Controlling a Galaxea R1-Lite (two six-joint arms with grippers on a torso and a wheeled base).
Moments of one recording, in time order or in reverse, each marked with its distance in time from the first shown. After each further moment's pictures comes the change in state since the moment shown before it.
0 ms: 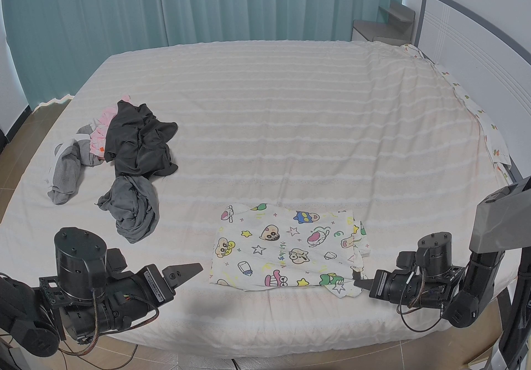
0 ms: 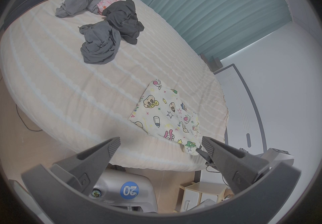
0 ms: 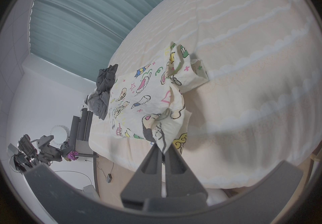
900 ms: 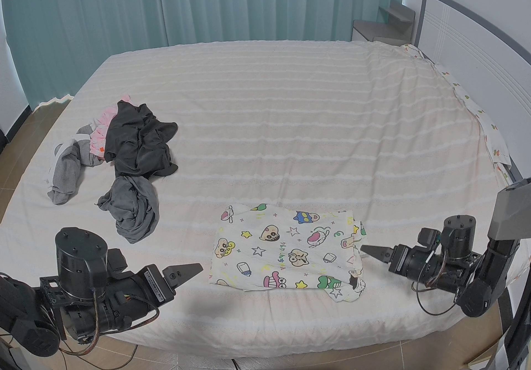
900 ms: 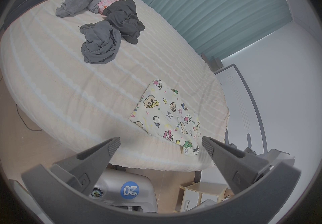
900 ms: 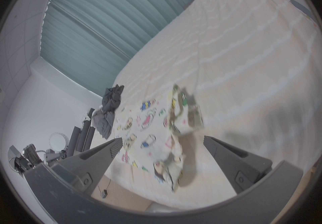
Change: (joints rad) left arm 0.002 0.005 0.000 0.000 -0.001 -0.002; right arm -0.114 -0.068 0.021 -0.110 0.004 -0.057
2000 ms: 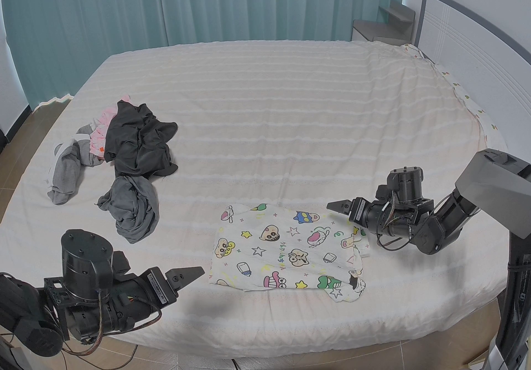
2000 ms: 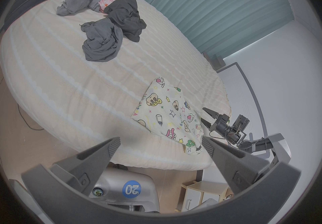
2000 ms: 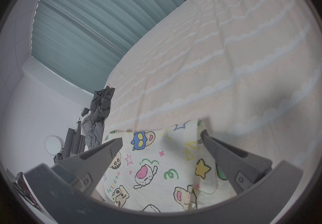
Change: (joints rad) left arm 0.000 0.024 0.001 0.000 0.000 0.000; right arm 0.011 0.171 -0.759 0.647 -0.009 -0.003
